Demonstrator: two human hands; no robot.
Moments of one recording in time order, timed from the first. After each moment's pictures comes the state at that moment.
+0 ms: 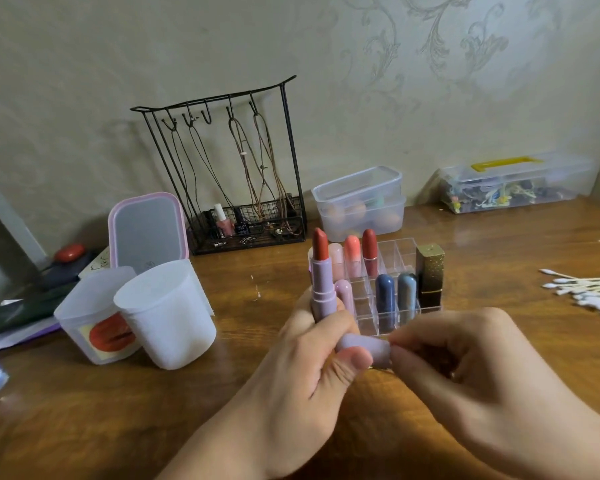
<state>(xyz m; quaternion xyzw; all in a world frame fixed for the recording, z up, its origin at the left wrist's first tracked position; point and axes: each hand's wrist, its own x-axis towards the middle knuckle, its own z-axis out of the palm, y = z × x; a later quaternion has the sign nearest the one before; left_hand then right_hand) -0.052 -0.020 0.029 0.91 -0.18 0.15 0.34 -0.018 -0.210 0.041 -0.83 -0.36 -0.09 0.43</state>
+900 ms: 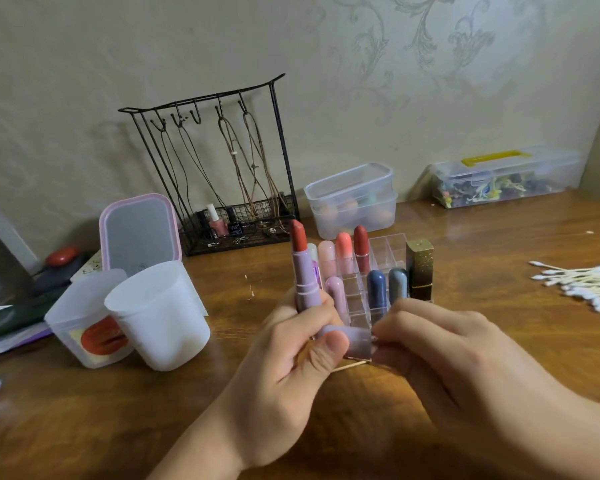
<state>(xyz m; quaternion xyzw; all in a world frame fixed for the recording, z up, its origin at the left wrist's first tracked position) -0.052 -0.016 0.031 0.87 -0.20 0.18 0.42 -0.009 -0.215 0.035 -0.79 -0.48 -0.24 0.30</state>
